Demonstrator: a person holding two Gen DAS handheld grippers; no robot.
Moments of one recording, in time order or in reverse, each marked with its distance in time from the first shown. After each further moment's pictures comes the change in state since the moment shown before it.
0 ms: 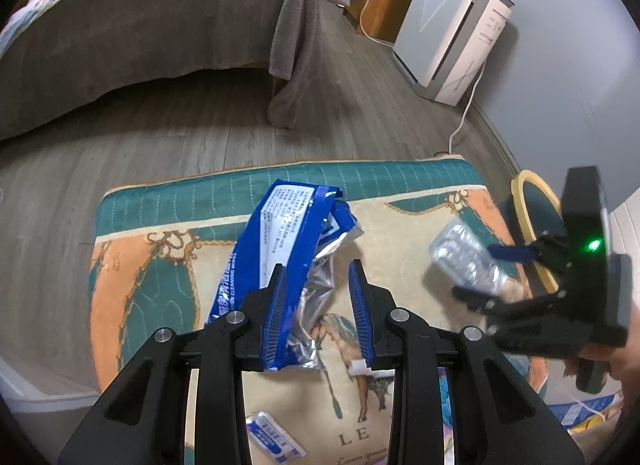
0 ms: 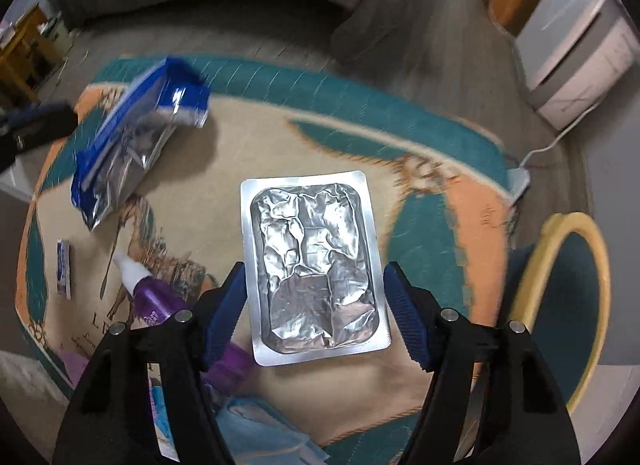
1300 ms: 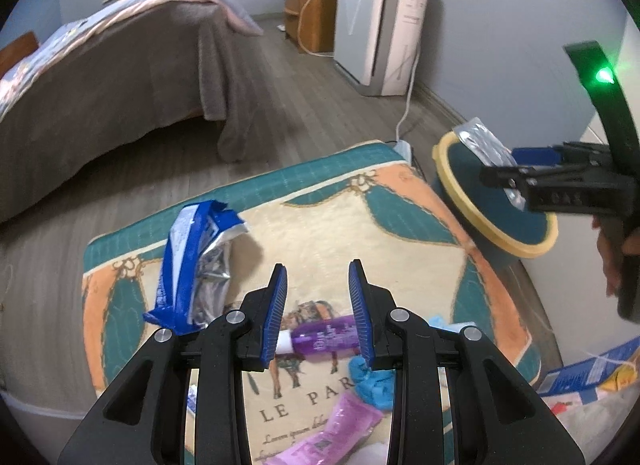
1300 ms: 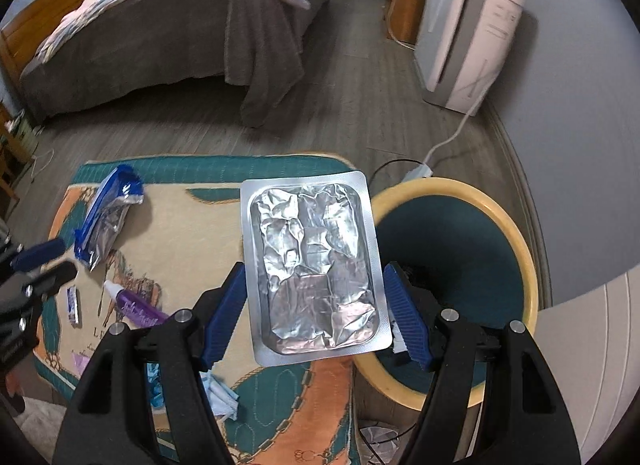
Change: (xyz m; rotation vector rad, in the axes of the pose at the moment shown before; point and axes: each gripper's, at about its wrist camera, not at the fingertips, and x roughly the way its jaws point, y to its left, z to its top) left arm -0.038 -0.118 -0.038 0.253 -0.090 0.015; right arm -0.103 -0.111 -0.059 0.274 -0.206 -0.083
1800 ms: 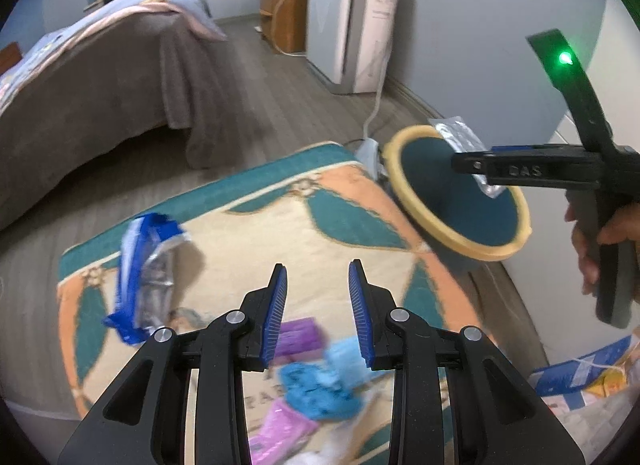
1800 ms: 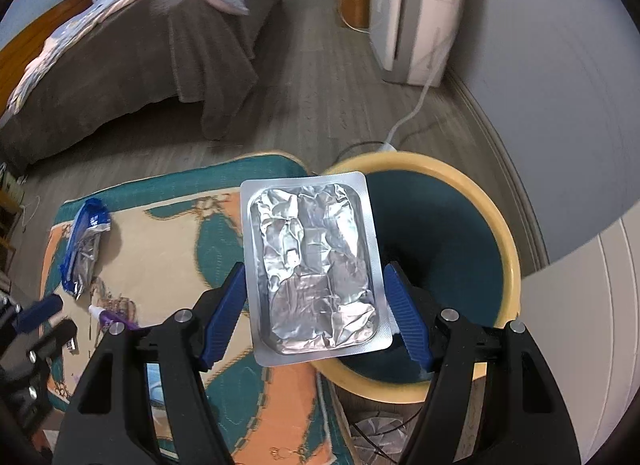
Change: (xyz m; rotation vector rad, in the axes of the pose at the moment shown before) left arm 0.006 -0.060 0.011 0.035 0.010 -0.055; right arm 0.002 -0.060 -0.014 0.176 0.009 -0.033
